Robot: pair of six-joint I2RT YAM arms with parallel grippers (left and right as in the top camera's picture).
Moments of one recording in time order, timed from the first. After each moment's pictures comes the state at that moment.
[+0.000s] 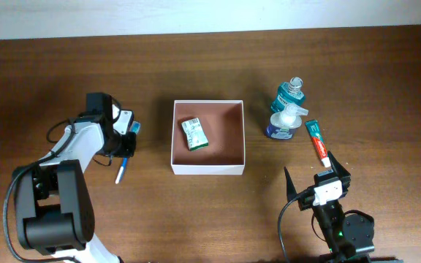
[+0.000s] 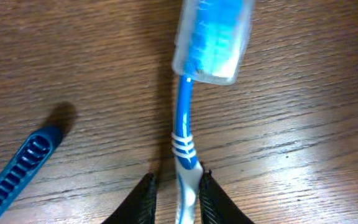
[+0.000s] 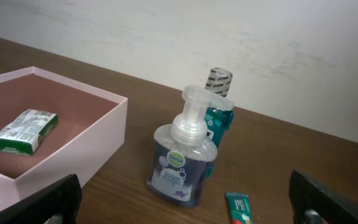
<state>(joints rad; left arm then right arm) 0.07 1.87 1.11 -0.63 0.08 0.20 0.12 0.01 0.01 -0.06 -0.11 -0.21</state>
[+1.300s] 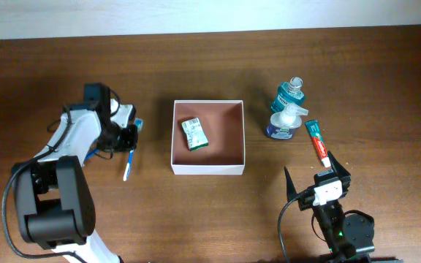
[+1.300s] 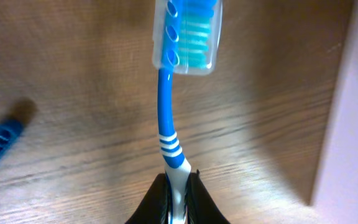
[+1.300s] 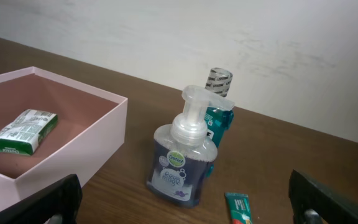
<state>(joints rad) 0.07 1.91 1.28 -0.85 0.22 0.14 0.12 0.01 0.01 -0.06 -0.11 -0.21</state>
